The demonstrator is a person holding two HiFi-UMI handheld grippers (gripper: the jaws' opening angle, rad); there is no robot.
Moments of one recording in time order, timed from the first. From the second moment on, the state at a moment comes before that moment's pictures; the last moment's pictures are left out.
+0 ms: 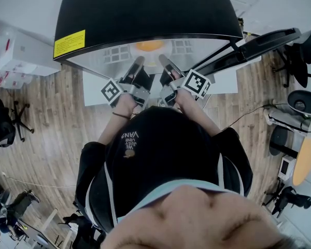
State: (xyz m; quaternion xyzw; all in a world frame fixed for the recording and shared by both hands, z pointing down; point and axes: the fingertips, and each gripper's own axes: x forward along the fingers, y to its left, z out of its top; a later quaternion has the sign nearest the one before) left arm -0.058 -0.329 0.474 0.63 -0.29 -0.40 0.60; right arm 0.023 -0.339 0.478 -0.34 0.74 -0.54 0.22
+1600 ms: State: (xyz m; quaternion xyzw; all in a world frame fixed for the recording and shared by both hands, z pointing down) left arm -0.063 -0.288 0.459 0.86 -0.41 -0.15 0.28; right arm 0.037 -0.301 0.456 -0.44 0.85 -0.27 0.09
